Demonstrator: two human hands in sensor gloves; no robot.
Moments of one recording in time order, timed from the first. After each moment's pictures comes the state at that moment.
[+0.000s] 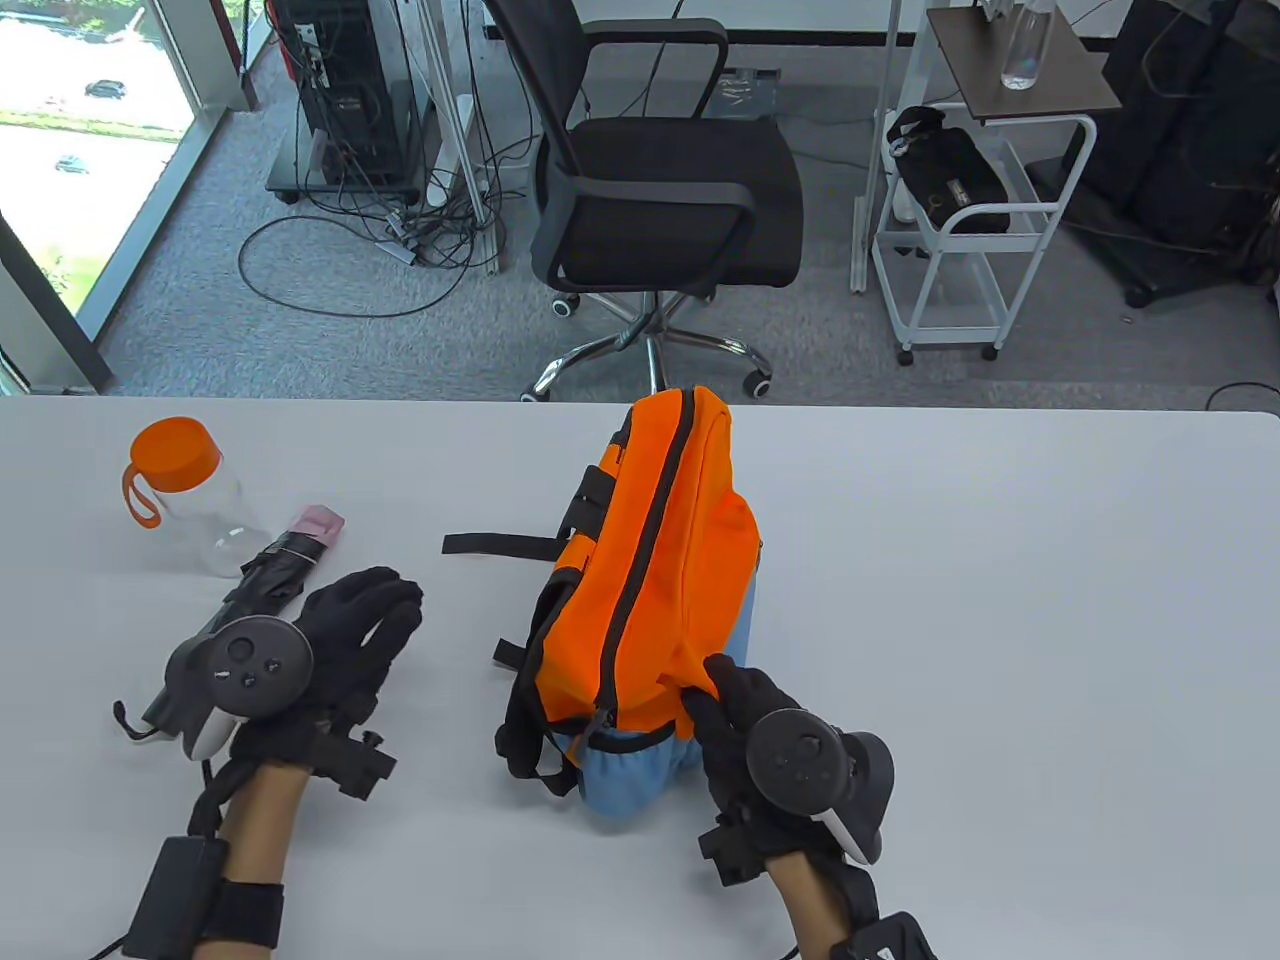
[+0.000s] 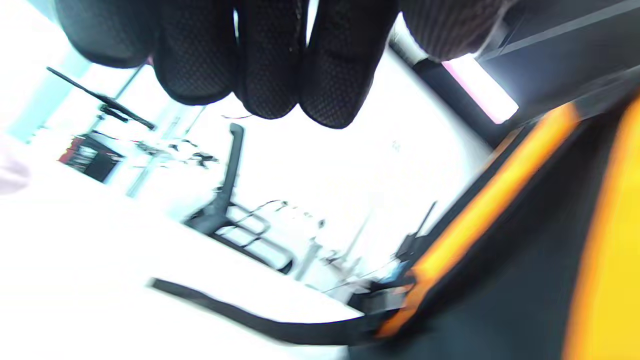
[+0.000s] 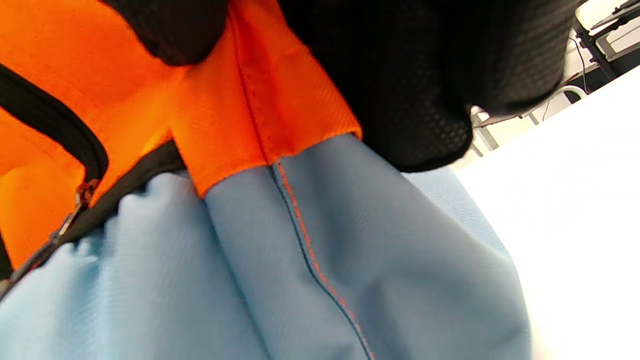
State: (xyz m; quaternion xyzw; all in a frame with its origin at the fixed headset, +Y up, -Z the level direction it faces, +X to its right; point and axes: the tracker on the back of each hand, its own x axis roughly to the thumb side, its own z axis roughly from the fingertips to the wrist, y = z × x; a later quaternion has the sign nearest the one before) left_hand -0.315 -0.656 -0.317 0.10 -0.12 0.26 0.95; right_hand 0.095 -0.671 -0.247 0.07 -0.14 0.94 0.31
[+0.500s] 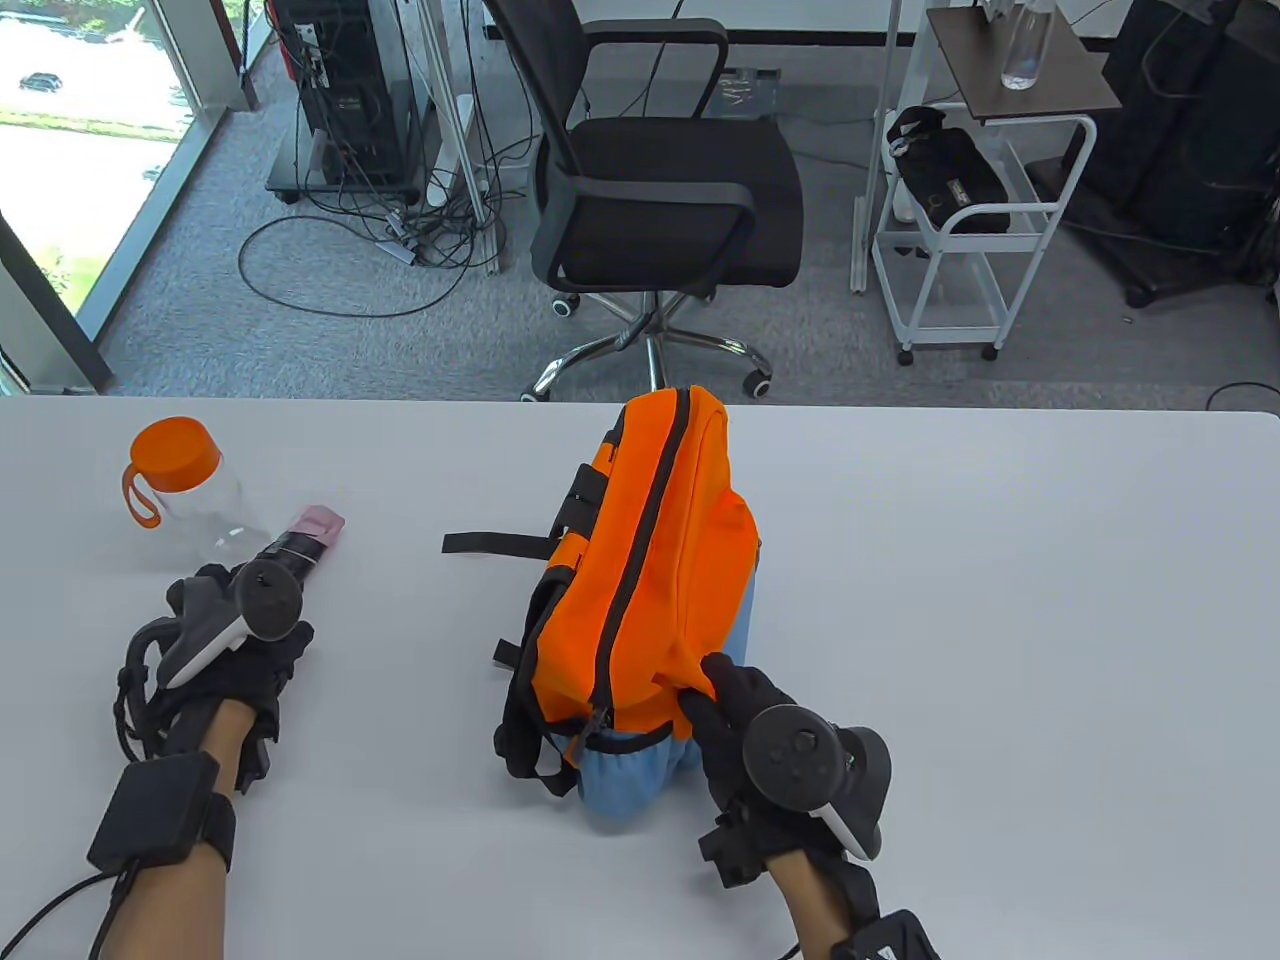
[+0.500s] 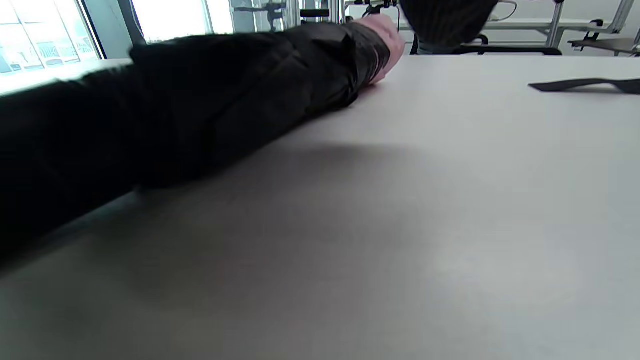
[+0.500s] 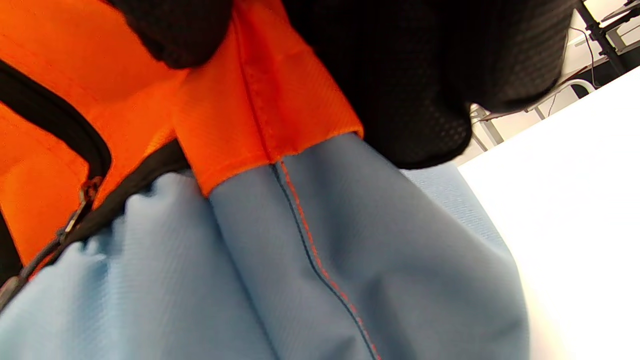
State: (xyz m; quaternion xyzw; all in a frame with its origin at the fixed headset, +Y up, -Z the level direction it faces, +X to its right) left_hand -0.378 -0.727 -0.378 -0.17 0.08 -0.01 0.98; right_hand 0.091 -0.669 -0.249 0.08 -0.13 0.94 0.31
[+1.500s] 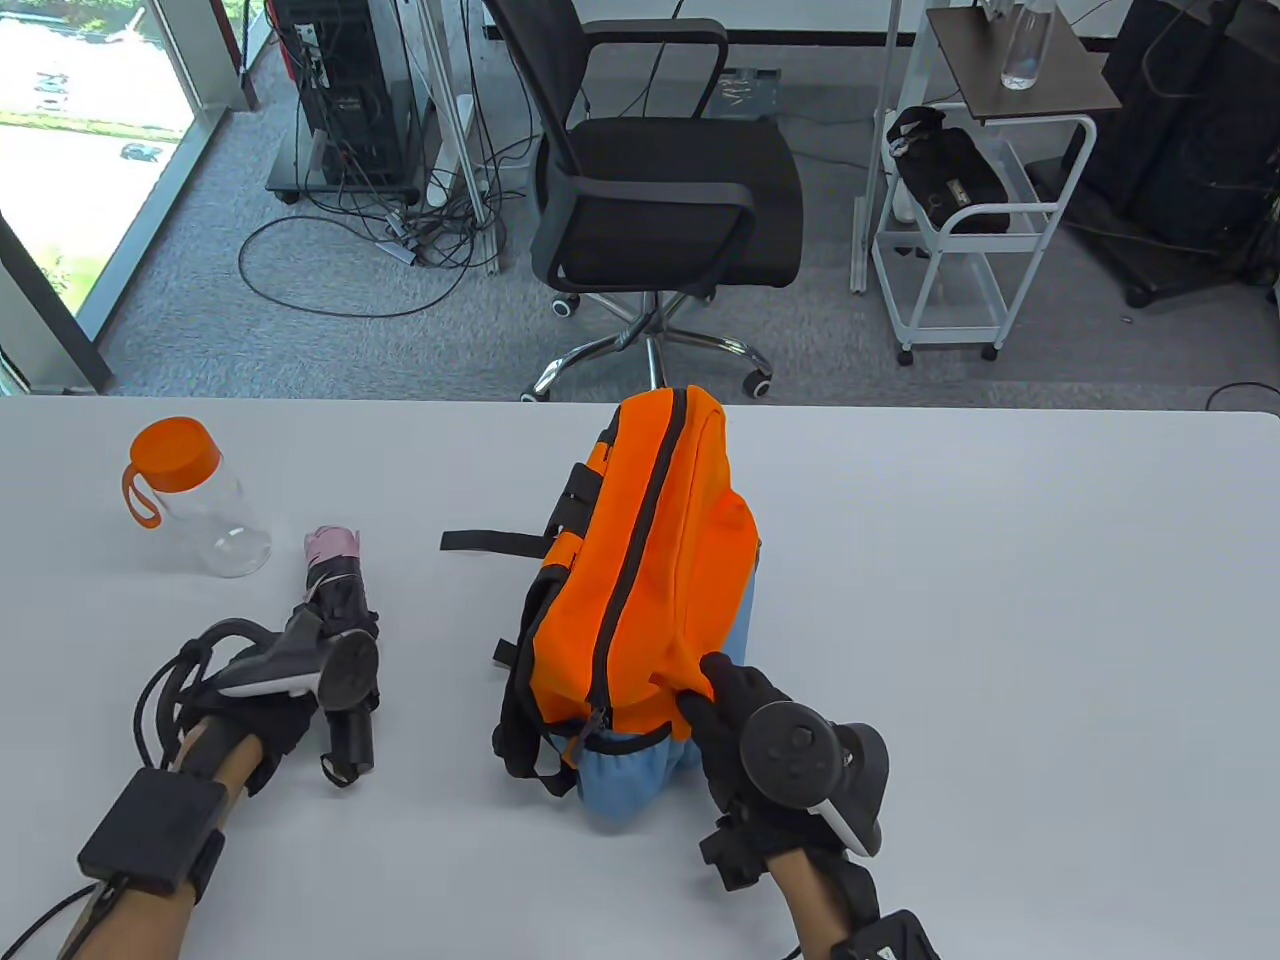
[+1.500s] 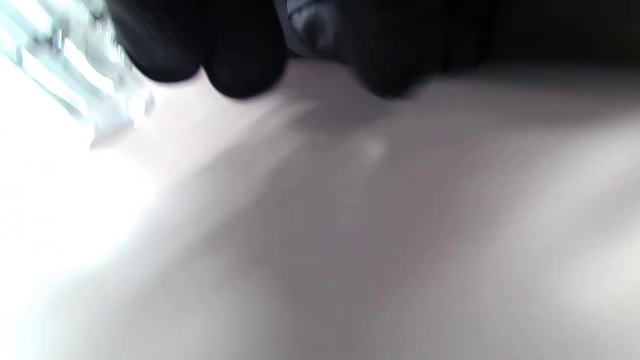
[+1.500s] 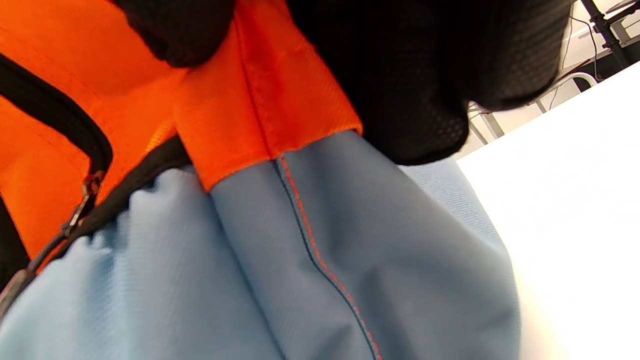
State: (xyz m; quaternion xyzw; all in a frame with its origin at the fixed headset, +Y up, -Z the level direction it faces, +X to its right) left_hand -0.311 -0.746 -0.345 -0.19 -0.21 -0.29 0.91; right_hand 0.091 -0.669 -0.249 0.08 -0.12 0.94 0.30
